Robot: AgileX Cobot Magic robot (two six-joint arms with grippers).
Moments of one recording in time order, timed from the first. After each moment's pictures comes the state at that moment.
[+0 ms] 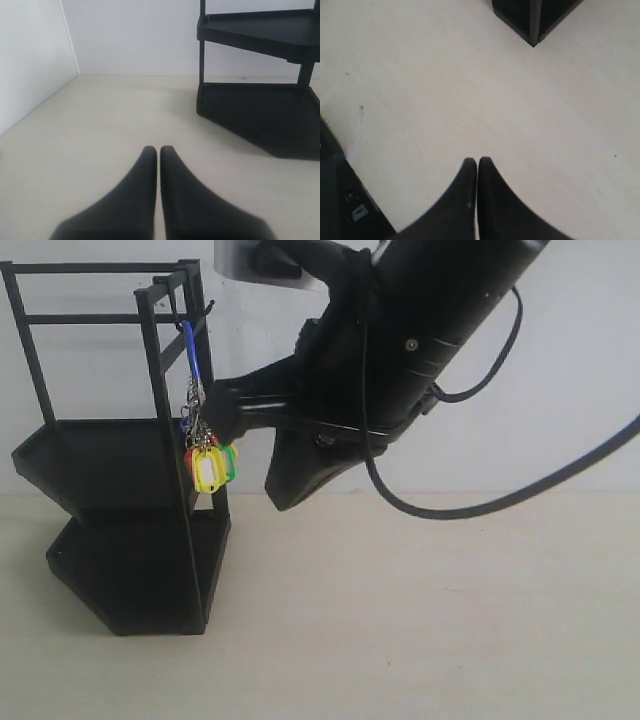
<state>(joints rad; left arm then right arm) -0.02 0.00 0.00 0.46 0.28 -0.41 0.74 1.61 -1.68 0.29 1.20 -0.10</state>
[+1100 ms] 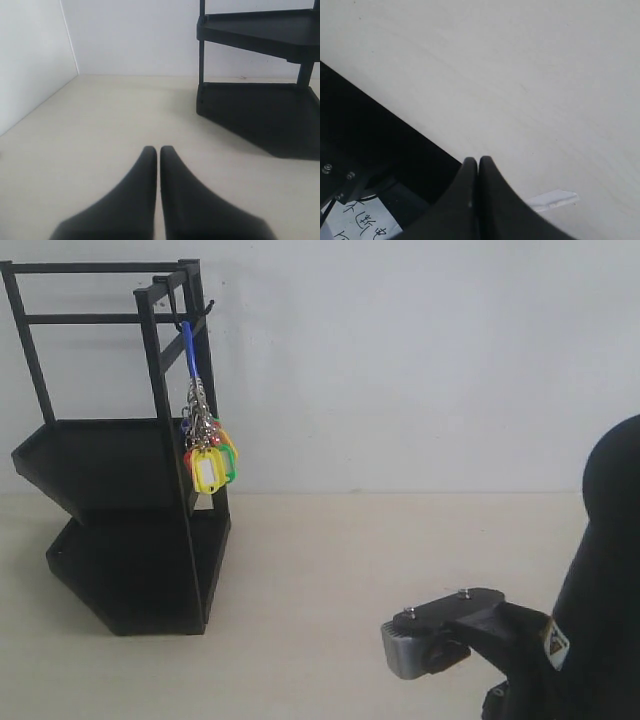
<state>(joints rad) -0.02 0.00 0.00 0.46 0.28 -0.41 0.74 1.37 -0.91 0.27 1.18 -0.01</state>
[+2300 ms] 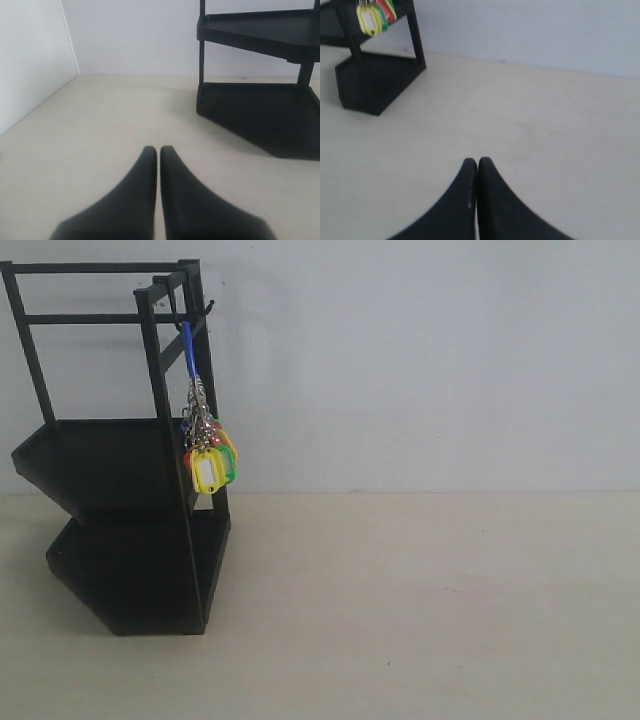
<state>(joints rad) -0.02 0.00 0.00 0.46 0.28 -0.41 0.33 0.23 -0.30 0.22 0.45 -0.16</state>
